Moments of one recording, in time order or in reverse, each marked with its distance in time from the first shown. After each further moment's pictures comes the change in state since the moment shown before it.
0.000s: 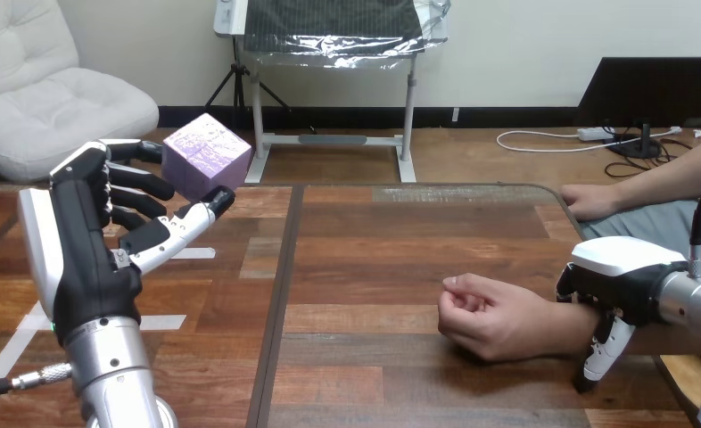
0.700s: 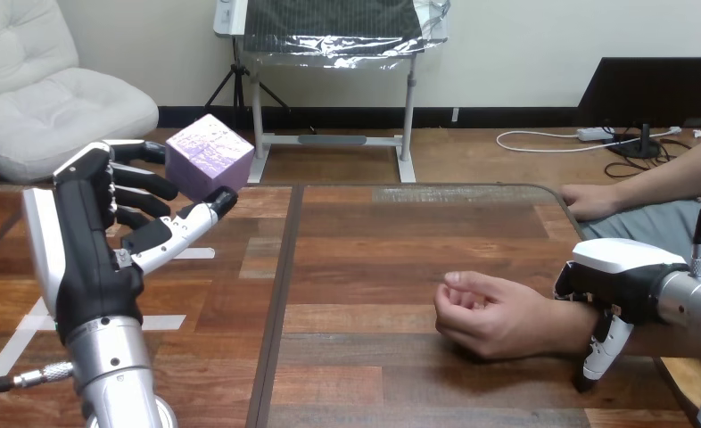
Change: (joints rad) left arm -0.002 -0.003 0.002 0.001 -0.021 0.000 -0.024; right arm -0.005 0.016 -0.030 0.026 0.071 0.007 0.037
